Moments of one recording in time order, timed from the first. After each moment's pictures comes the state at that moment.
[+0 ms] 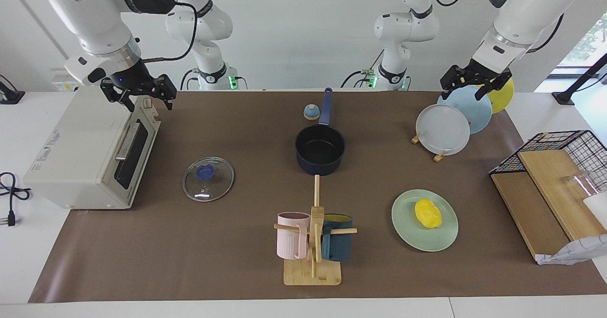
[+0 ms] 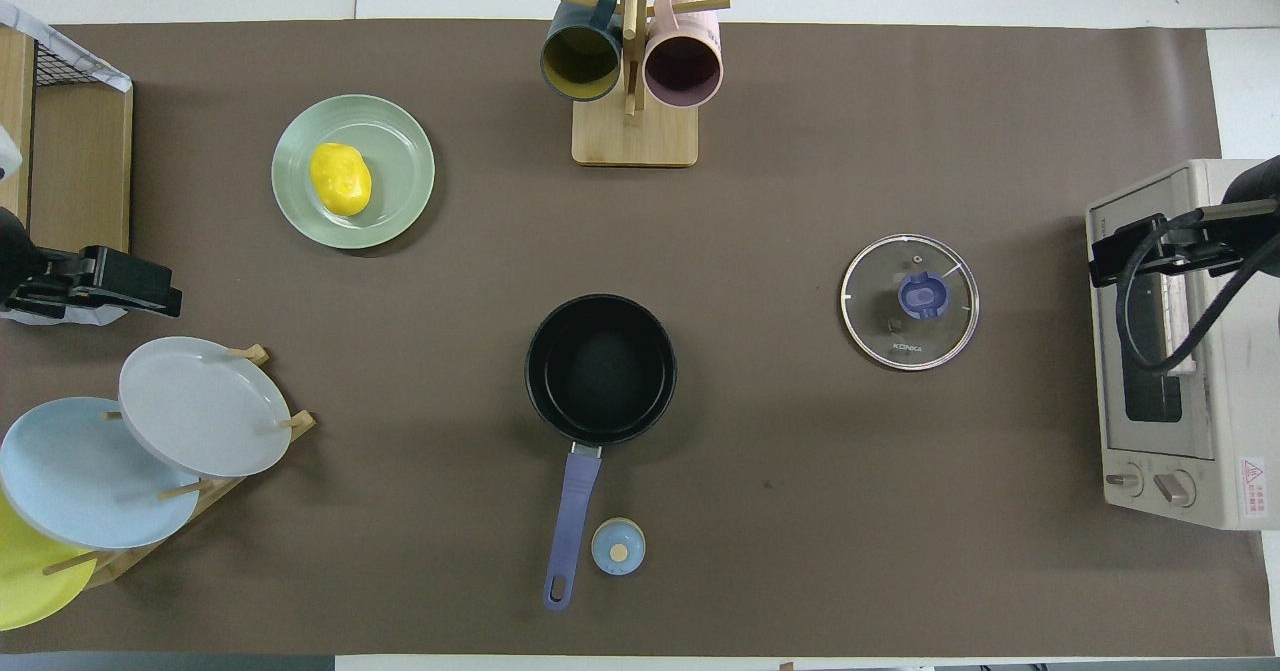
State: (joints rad) left arm -0.10 -0.06 0.00 -1.62 -0.04 1.48 -0.02; right arm 0.00 0.01 0.01 -1.58 -0.02 1.51 -0.05
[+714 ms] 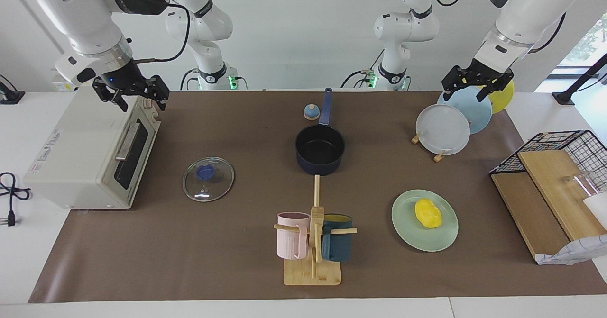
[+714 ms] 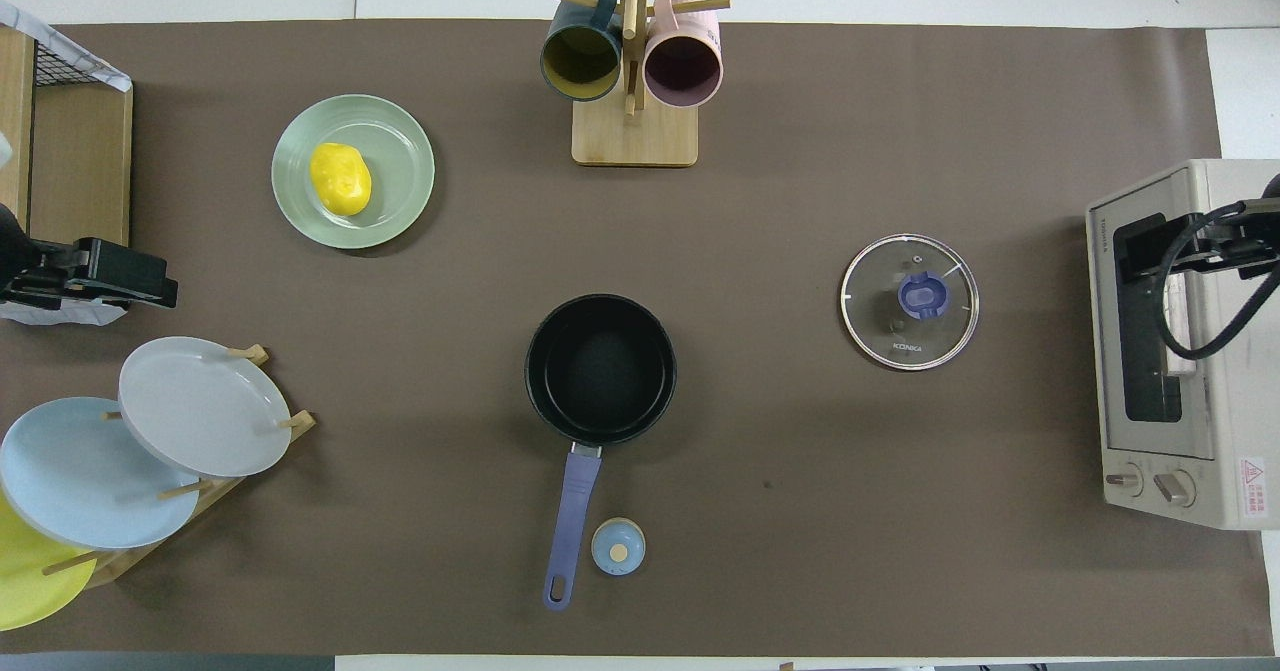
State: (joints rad) left arm -0.10 -0.06 0.01 -1.62 -0.04 1.51 -0.02; right arm -0.05 0.01 0.00 -1.58 -0.02 1.51 -0.05
